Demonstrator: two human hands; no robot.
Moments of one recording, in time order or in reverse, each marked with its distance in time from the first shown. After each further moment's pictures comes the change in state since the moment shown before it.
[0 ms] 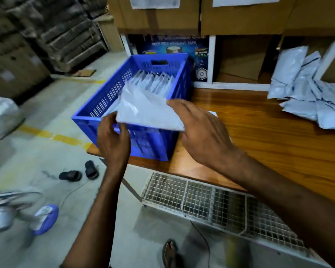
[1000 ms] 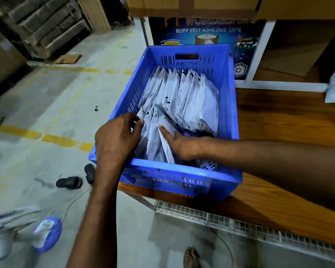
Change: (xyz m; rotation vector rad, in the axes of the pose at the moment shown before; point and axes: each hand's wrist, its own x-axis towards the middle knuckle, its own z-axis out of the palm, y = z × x) left_hand 0.188 -0.097 0.032 0.589 -0.609 0.123; right_hand 0.204 0.000 0.236 -0.103 -1.051 0.306
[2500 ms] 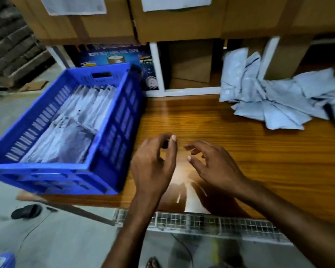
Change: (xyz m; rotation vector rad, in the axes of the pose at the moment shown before) left_hand -0.188 0.339 0.082 -0.636 0.308 0.348; right_hand -0.269 0.290 0.115 0.438 0.905 -0.044
